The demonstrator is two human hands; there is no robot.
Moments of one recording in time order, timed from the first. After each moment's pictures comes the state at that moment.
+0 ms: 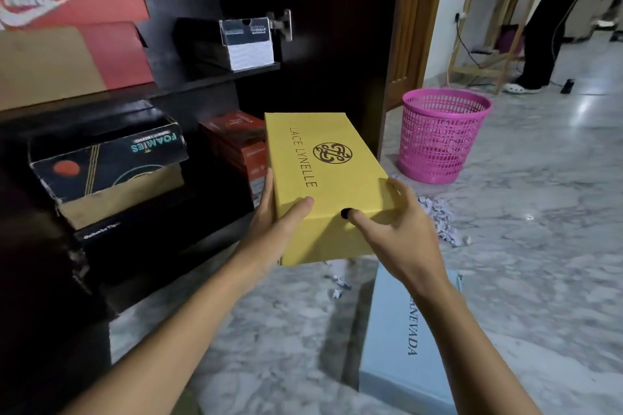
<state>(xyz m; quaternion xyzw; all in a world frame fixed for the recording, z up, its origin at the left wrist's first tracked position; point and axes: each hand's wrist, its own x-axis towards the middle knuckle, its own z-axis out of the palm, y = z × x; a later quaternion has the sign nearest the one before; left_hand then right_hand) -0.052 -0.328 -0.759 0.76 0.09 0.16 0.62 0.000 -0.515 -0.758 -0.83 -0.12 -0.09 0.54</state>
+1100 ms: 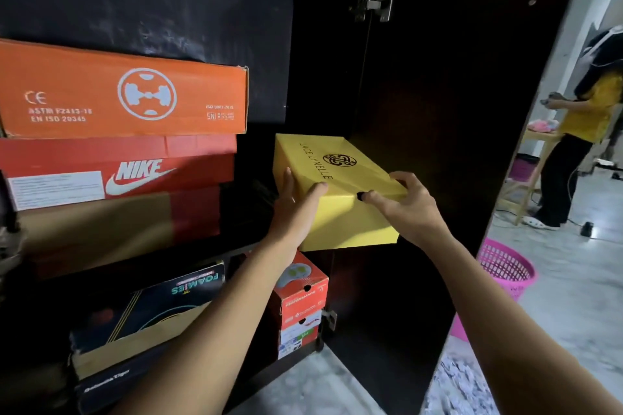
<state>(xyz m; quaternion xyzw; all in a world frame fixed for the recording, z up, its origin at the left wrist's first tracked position) 0.109 -0.150 -0.512 0.70 0.16 0.26 0.65 0.190 -0.323 -0.485 -0.83 -0.22 -0.10 0.51</state>
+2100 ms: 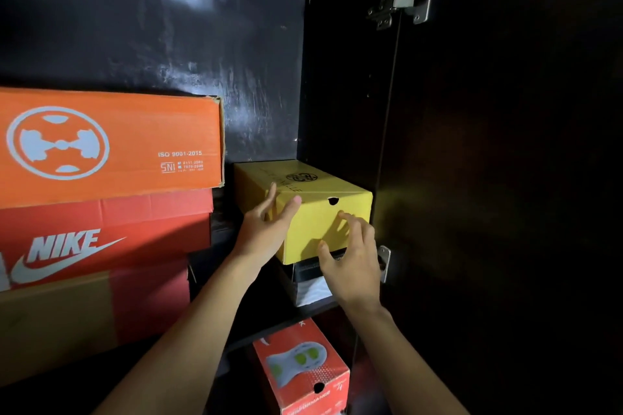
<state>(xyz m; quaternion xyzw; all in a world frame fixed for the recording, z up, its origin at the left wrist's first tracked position) 0.253 -0.030 -0.498 0.72 0.19 0.36 0.56 0.331 -0.163 -0.553 -0.78 -0.32 -0.22 0.50</state>
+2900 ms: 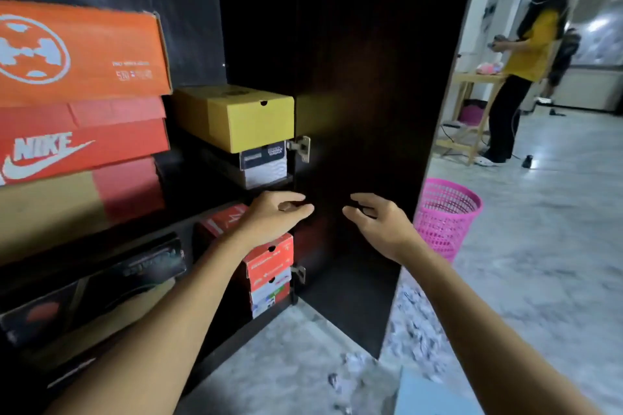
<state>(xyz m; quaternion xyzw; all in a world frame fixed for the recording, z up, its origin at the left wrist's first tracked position) 0.122 -0.177 -0.573 0.87 0.05 0.13 0.47 0.175 -0.389 -0.579 -0.87 -0.20 -0.04 0.45</state>
